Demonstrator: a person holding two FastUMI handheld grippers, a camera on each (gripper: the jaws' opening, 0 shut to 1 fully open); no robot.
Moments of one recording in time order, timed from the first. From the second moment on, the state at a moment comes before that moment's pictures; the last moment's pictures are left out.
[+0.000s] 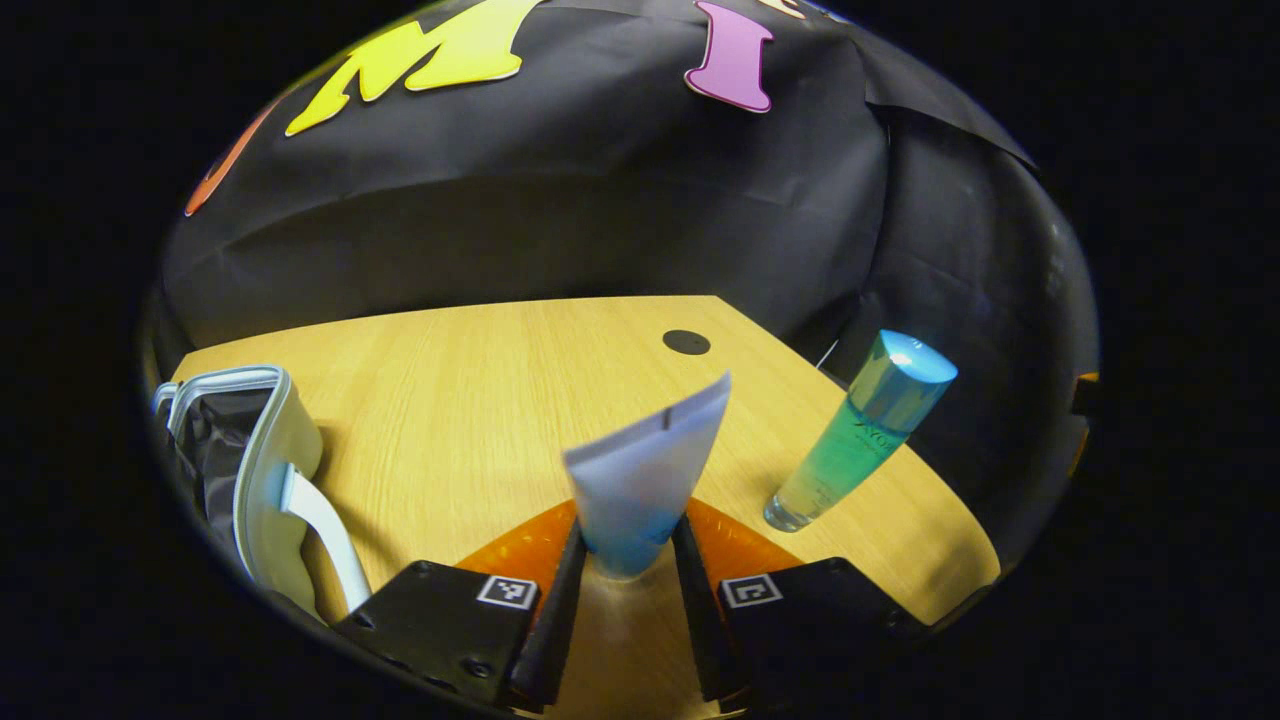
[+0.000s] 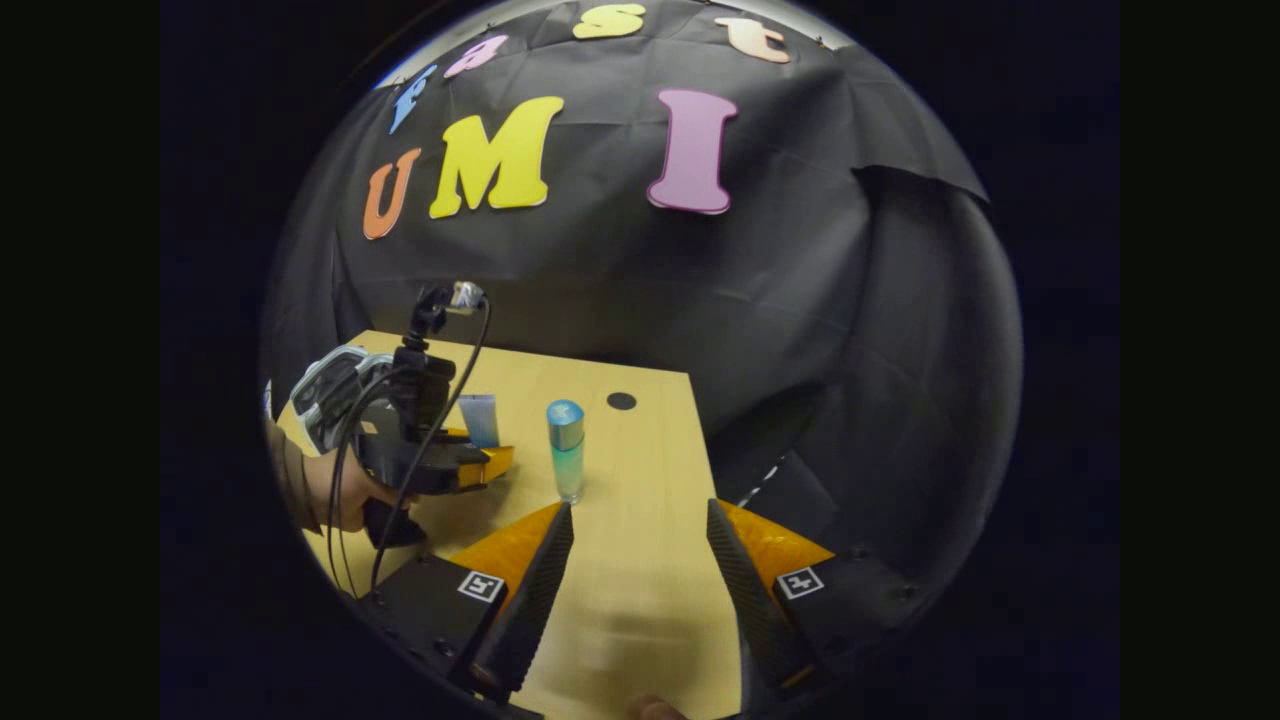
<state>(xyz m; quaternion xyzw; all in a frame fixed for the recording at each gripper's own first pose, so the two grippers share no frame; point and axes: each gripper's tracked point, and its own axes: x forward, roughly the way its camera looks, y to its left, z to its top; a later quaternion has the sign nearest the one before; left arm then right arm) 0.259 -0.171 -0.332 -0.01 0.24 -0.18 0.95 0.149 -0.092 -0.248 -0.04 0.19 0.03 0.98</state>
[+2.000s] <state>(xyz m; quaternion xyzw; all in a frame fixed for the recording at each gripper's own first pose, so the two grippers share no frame) 0.082 0.093 -0.216 -0.09 0.26 -0.02 0.96 0.220 0.012 -0.286 0.02 0.25 0.05 0.97</state>
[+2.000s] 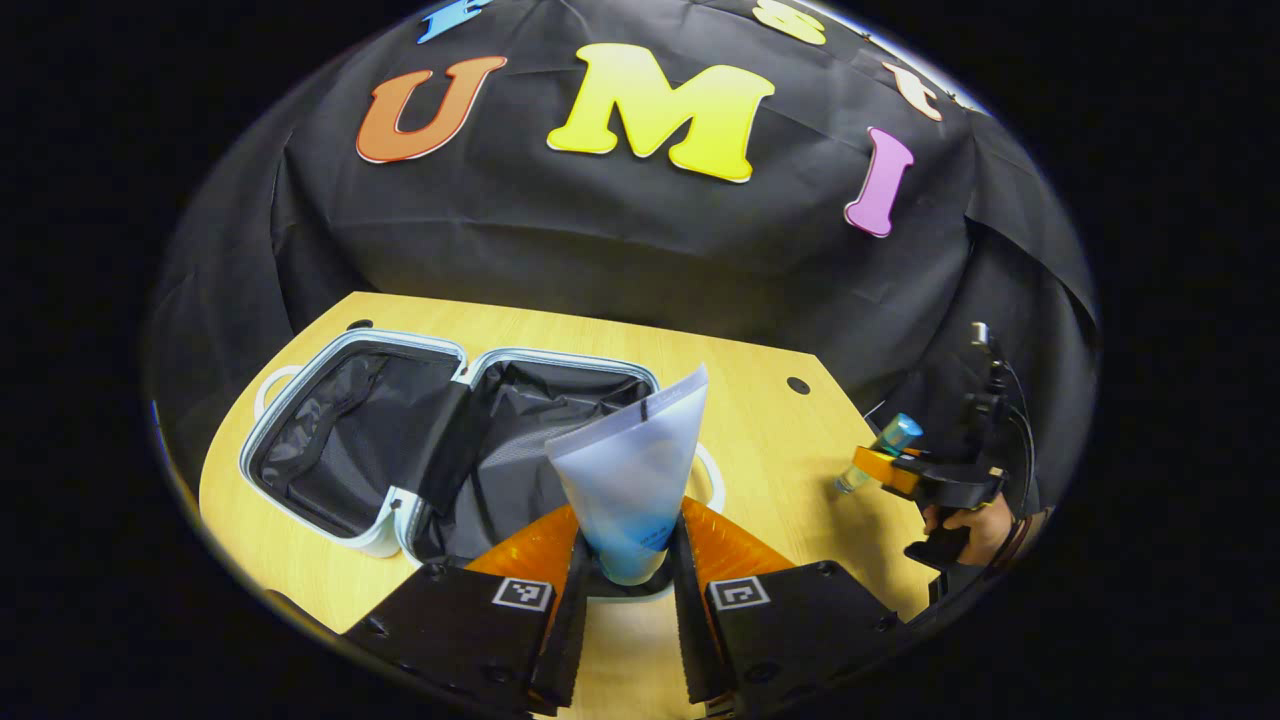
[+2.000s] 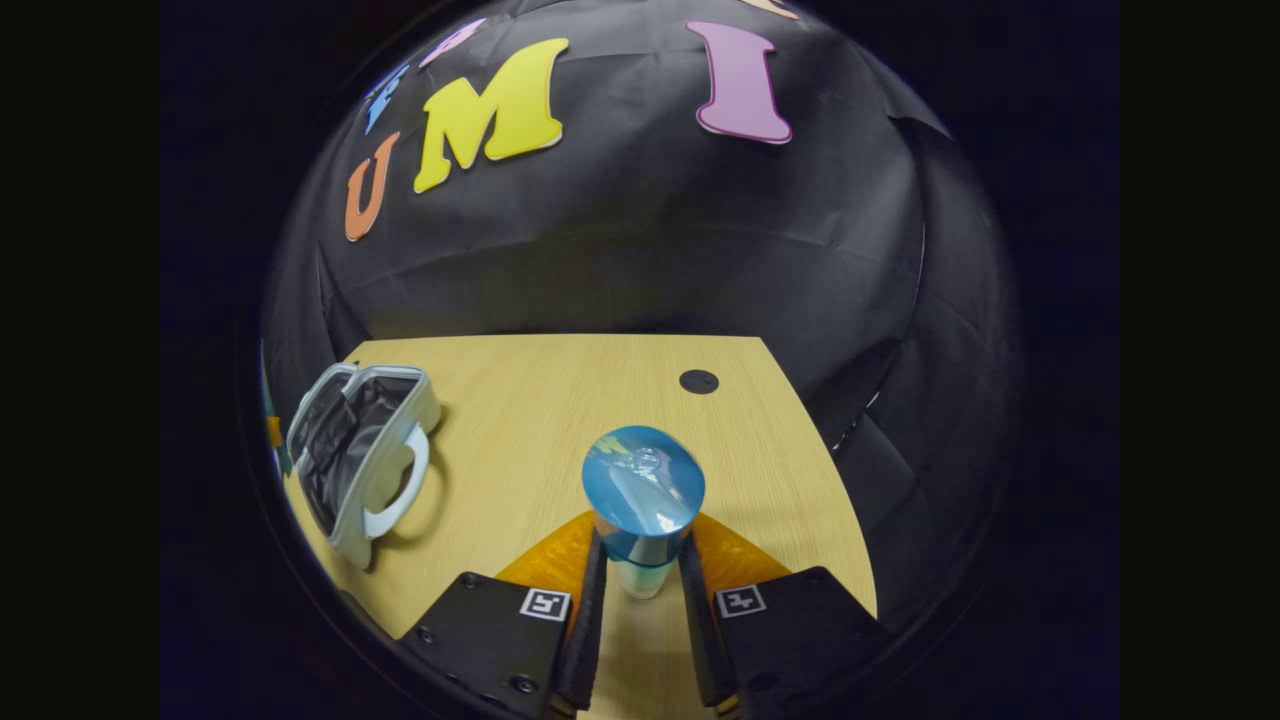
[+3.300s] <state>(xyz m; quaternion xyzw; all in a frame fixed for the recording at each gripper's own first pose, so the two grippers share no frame) 0.137 0.181 -0.367 -0.02 0.49 0.01 0.87 0.027 0.103 -0.162 0.02 0.20 0.03 0.98</state>
